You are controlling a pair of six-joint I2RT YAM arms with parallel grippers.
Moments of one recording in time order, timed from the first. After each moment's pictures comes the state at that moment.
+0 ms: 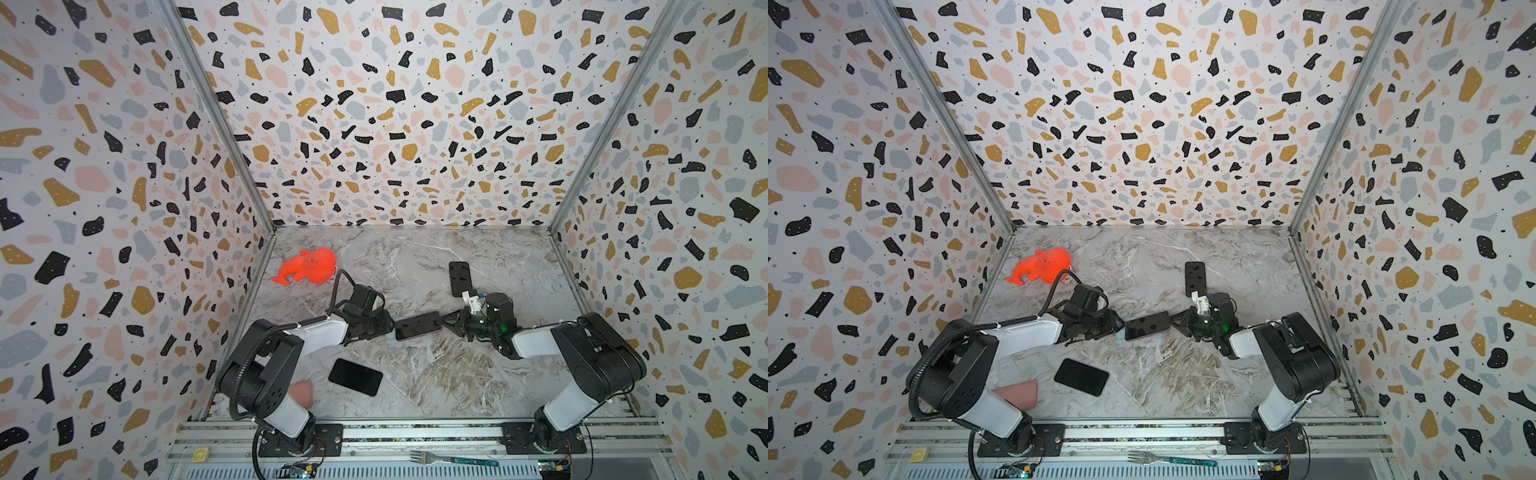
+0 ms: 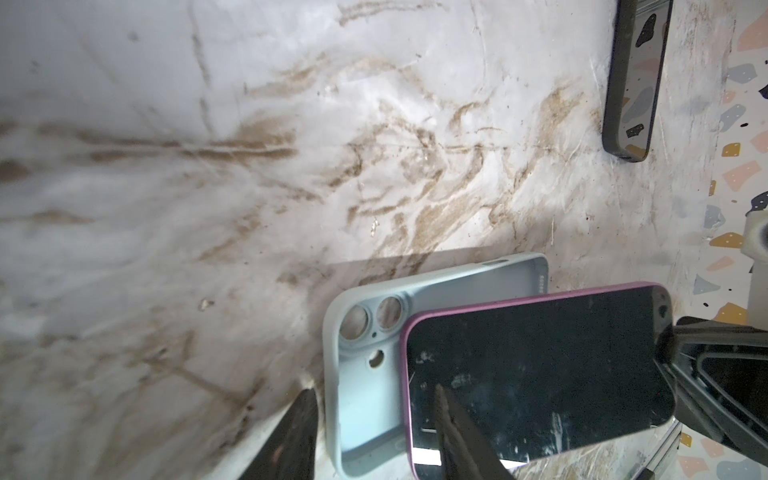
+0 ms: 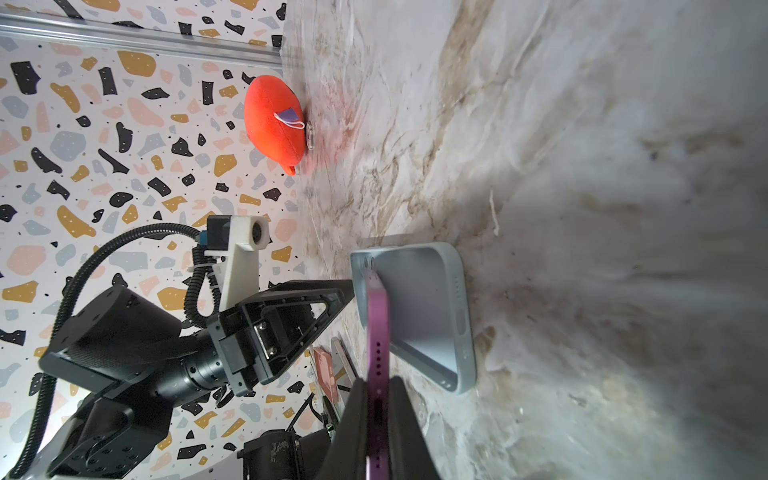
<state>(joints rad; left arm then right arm) -0.49 1.58 0.73 -0.12 0.29 -0.70 0.41 1.64 0.48 0.67 -0.71 1.11</state>
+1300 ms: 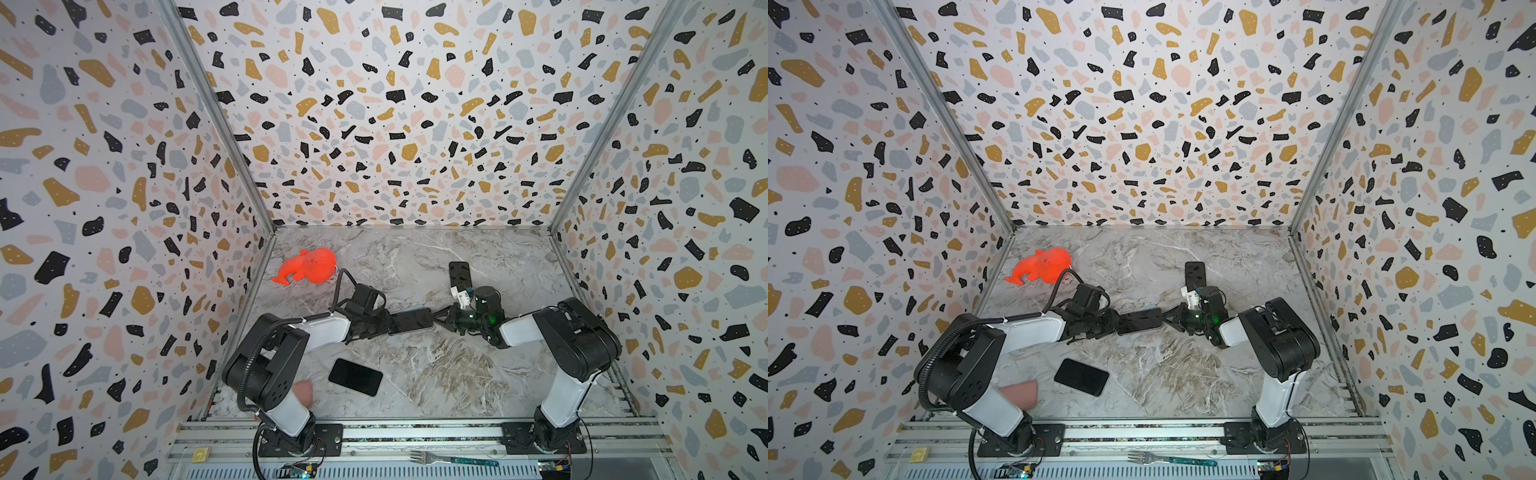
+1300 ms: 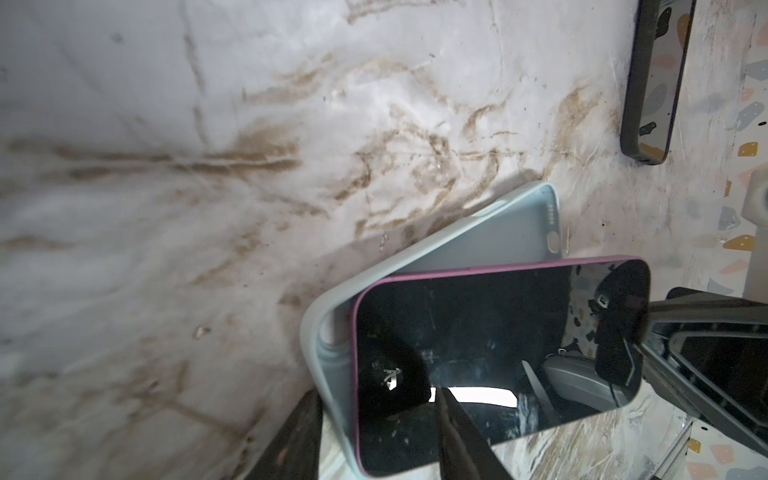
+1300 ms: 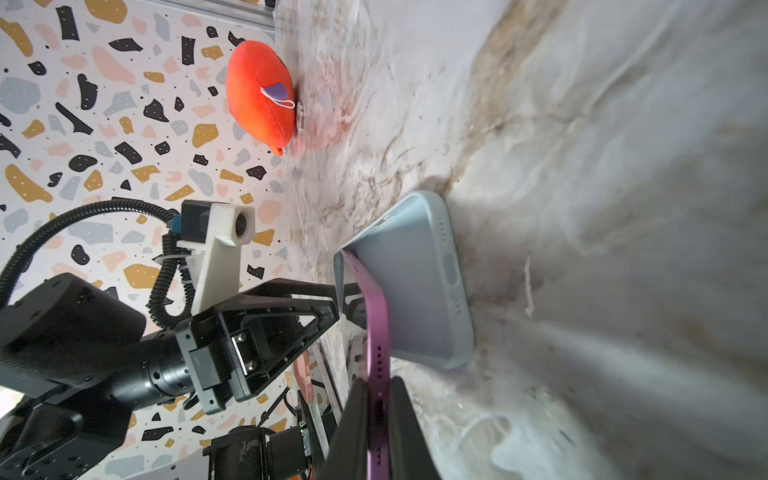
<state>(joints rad) -0.49 1.63 0.75 -0.10 0.29 -0.69 0.44 1.80 0.62 0.62 -0.74 0.99</state>
